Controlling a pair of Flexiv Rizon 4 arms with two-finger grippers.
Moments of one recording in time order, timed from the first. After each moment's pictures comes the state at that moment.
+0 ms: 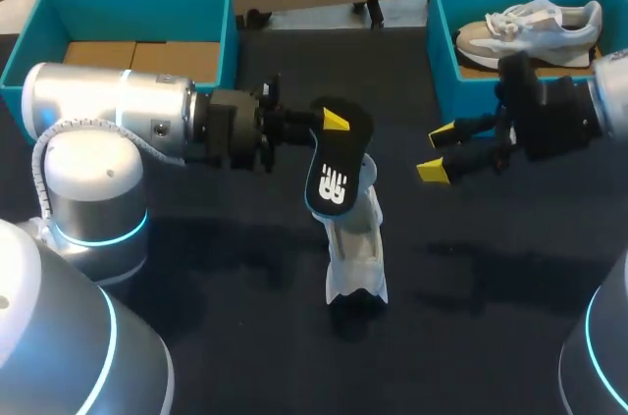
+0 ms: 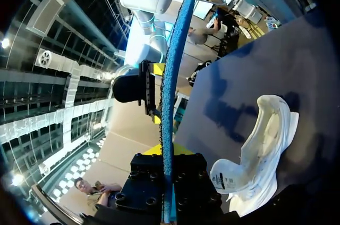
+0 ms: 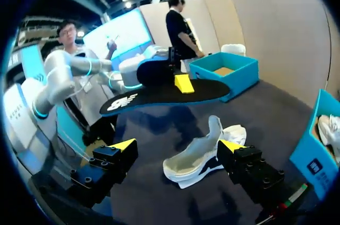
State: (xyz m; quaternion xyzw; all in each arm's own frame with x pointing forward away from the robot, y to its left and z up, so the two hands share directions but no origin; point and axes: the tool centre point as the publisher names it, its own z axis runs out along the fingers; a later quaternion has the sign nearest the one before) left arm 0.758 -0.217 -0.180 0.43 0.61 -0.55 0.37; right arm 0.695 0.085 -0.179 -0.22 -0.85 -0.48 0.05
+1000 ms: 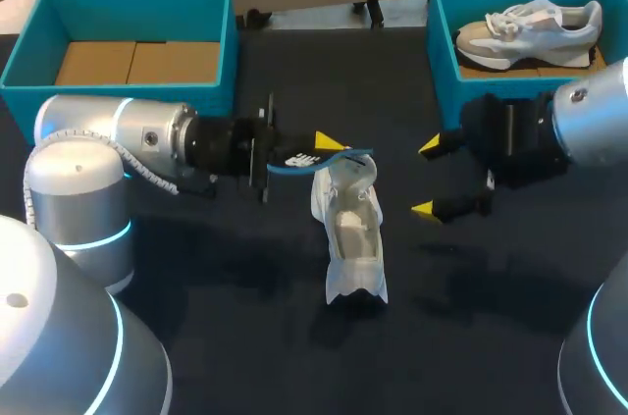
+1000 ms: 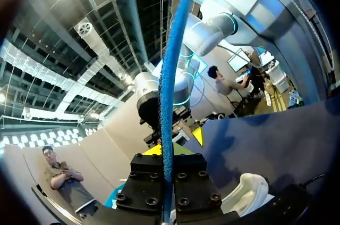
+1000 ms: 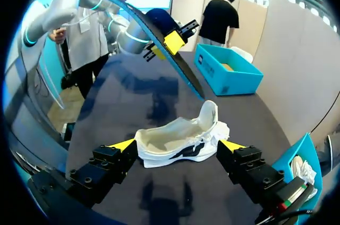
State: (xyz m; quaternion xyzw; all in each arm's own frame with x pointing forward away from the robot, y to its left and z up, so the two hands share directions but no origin) left arm 0.698 -0.209 -0.171 0.29 0.60 -0.72 0.18; right arm 0.698 0.084 -0.231 -0.08 -0.91 -0.38 -0.10
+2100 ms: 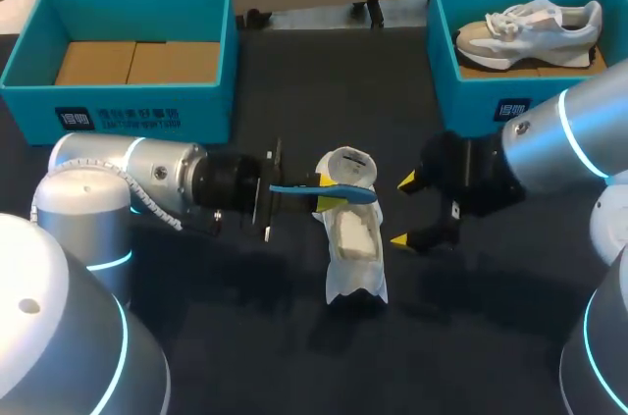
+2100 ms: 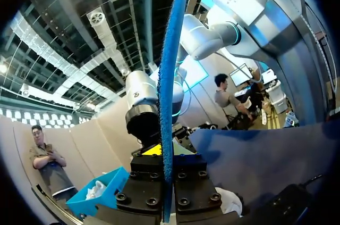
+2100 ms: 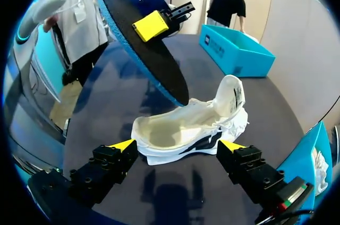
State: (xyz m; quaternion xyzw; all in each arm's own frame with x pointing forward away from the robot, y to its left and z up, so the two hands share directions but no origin) left arm 0.666 -0.214 -0.210 0.26 0.62 -0.74 0.12; right arm 0.691 0.104 -0.292 -0.10 -0.93 -0.34 -0.06
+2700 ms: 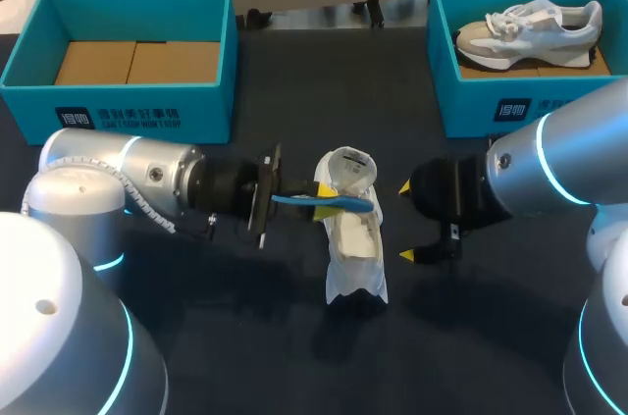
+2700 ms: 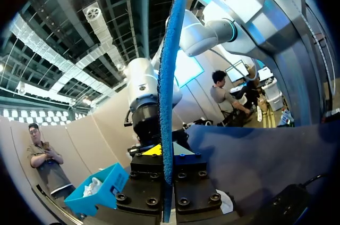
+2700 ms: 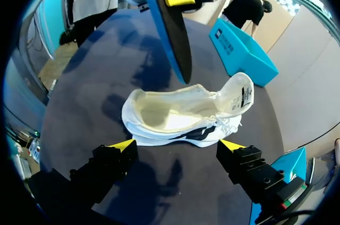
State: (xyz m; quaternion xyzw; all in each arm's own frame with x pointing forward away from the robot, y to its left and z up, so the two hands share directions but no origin) left arm 0.653 -0.208 -0.215 0.26 0.64 -0.72 0.11; right arm 0.695 0.092 -0.312 0.00 -0.95 -0.26 -0.15
